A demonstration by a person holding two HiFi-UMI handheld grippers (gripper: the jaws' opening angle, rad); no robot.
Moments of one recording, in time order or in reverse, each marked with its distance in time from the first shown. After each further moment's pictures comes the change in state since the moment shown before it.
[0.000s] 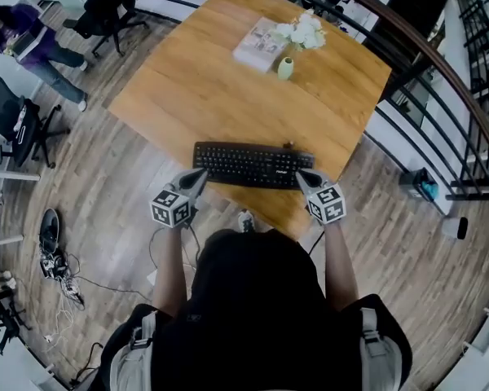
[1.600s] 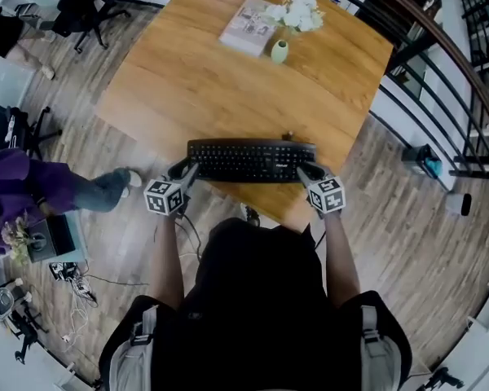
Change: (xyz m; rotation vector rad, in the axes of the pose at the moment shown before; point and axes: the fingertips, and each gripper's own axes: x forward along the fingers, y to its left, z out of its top) left arm 0.037 0.085 -0.041 -0.064 0.141 0.081; right arm 0.035 -0.035 -0.060 0.182 0.132 -0.066
